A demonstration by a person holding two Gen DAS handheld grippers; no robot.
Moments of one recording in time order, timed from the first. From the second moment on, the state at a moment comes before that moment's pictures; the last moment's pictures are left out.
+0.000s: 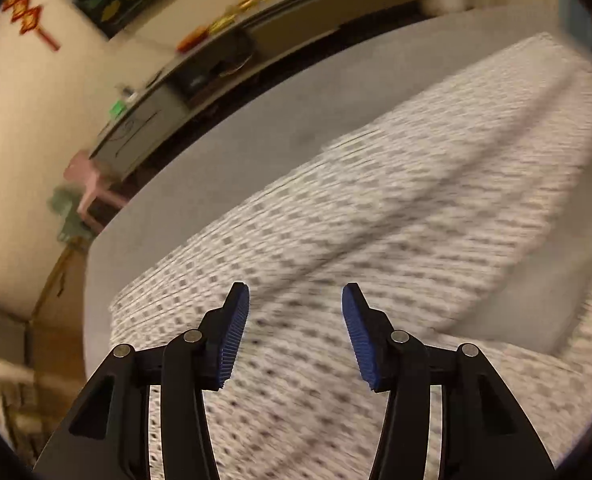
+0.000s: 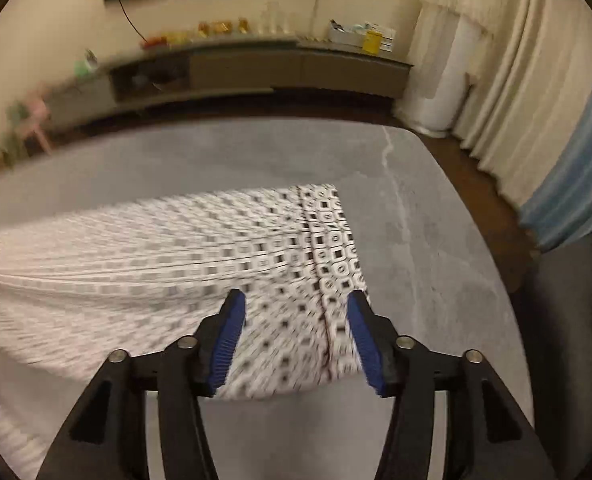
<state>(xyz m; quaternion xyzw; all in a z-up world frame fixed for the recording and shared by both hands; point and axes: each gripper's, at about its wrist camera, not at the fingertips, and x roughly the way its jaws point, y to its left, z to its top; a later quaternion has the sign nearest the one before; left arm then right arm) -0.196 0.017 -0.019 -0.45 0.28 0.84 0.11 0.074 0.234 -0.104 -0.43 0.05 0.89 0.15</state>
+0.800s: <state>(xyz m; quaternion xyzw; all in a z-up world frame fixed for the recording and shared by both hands) -0.108 0.142 -0.075 -0.31 0.44 0.76 0.37 0.237 0.168 -0.191 -0.49 -0.14 0.86 0.04</state>
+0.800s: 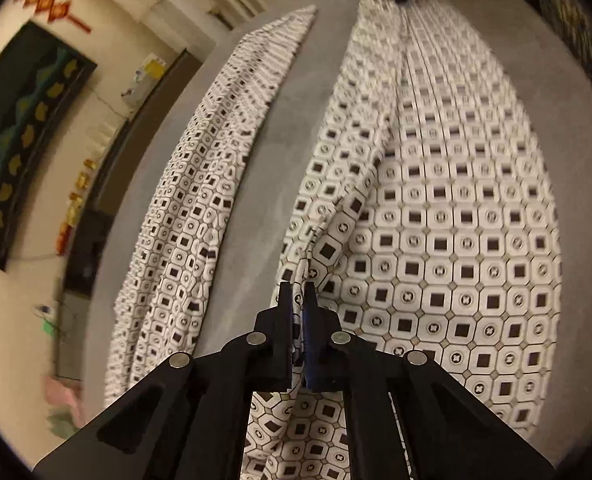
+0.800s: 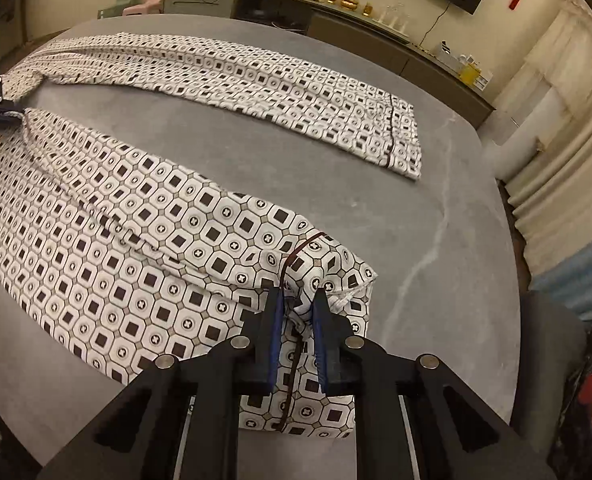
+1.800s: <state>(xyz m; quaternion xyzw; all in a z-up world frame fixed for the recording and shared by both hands) -0.175 0.091 0.006 -0.37 0.19 0.85 0.32 0.240 0.181 -0.097 -0.36 -0.09 0.93 0.05</state>
